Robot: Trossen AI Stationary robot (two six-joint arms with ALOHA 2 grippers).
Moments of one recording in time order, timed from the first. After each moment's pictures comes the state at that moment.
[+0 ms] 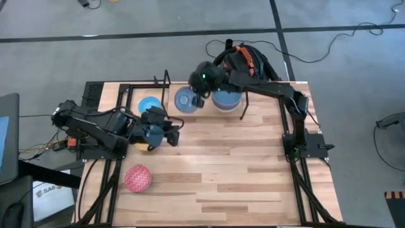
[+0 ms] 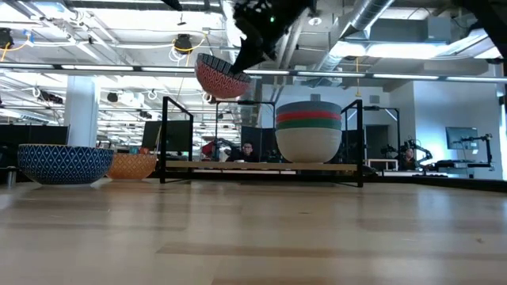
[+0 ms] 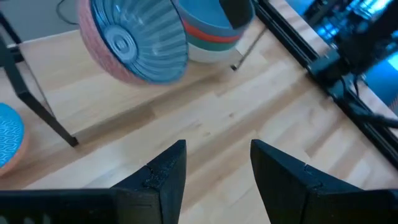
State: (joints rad) left arm -0.29 1.31 1.42 -0.94 -0.69 -1.09; right arm -0.32 1.96 1.93 -0.62 0.09 -0.20
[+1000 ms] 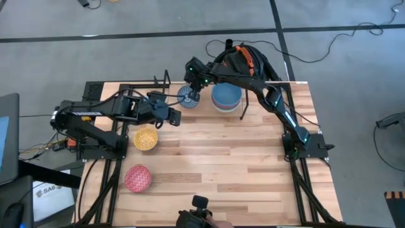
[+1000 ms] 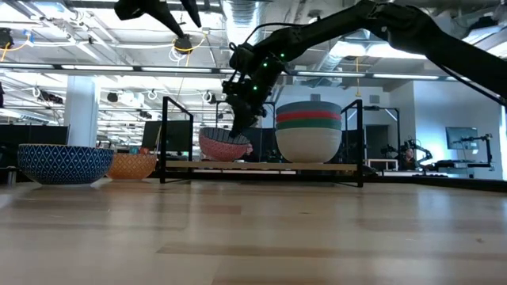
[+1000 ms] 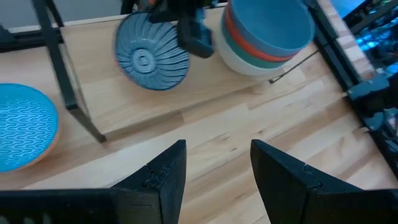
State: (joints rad) left arm -0.02 1.30 1.42 -0.97 -0.52 -1.08; right arm -0.50 2.38 2.27 -0.80 -0.01 -0.24
